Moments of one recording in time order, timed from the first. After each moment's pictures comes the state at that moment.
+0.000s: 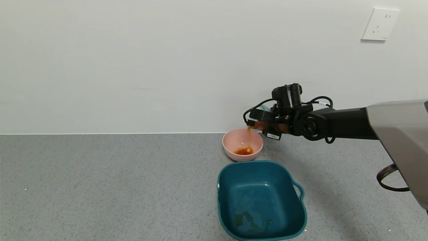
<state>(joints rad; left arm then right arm) 0.00 0.00 0.00 -0.01 0.00 -0.01 0.42 2.32 -1.84 -0.04 -0.26 -1.05</state>
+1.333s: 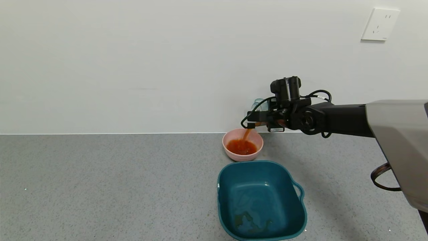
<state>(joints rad) 0.00 0.00 0.00 -0.01 0.00 -0.01 0.42 2.35 -1.97 0.00 -0.33 -1.39</state>
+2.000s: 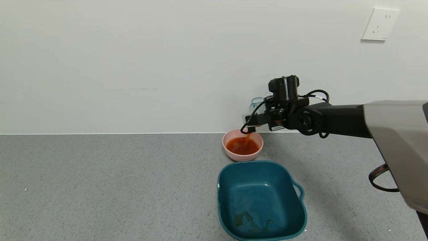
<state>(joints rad) 0.00 0.00 0.00 -0.01 0.00 -0.01 0.44 2.35 -1.98 -0.04 -0.37 -1.60</state>
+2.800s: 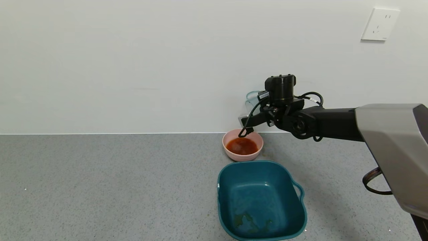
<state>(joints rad) 0.00 0.00 0.00 -0.01 0.00 -0.01 0.47 2.37 -1.98 -0.18 -0.42 -1.84</state>
